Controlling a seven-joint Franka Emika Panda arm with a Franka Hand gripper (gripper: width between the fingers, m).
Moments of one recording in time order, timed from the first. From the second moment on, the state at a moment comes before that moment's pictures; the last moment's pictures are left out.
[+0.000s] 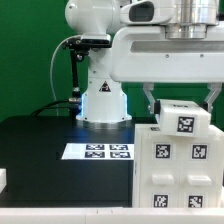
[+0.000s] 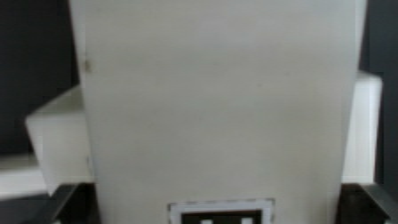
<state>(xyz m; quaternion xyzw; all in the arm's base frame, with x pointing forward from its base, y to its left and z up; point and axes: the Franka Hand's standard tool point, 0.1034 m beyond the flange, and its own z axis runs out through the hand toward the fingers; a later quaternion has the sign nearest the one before) 0.626 0.070 0.155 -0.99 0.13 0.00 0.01</state>
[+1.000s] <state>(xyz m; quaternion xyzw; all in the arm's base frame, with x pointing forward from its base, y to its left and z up) 0.625 0.076 0.155 -0.75 0.66 0.02 0.04</state>
